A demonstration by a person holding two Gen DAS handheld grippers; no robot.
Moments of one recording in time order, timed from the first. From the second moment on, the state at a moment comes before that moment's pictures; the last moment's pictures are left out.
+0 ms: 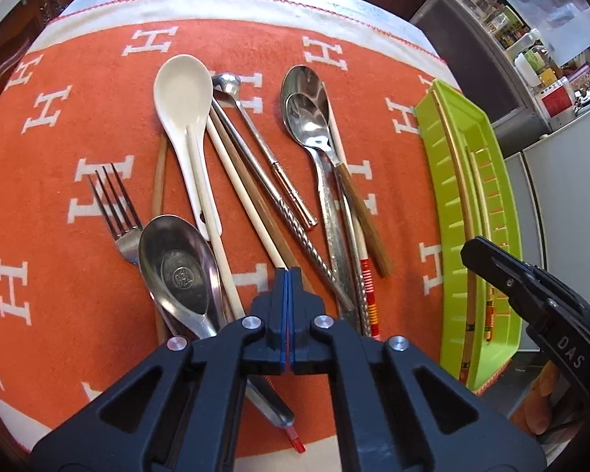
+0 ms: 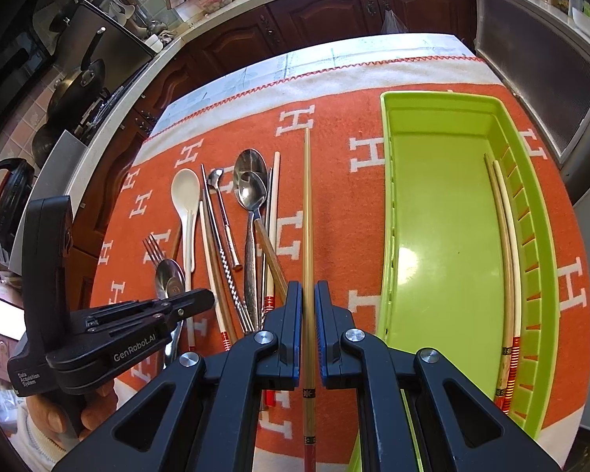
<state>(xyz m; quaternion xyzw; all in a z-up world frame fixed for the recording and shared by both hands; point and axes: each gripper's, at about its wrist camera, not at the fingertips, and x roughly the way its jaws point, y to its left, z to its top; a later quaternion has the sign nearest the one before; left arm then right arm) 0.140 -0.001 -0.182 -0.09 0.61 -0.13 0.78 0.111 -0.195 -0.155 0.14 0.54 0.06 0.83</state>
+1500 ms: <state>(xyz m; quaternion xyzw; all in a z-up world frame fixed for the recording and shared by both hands) 0.132 -0.029 -0.194 -0.02 0.61 -0.09 0.79 0.093 -0.206 -0.152 0.16 0.53 0.07 0.83</state>
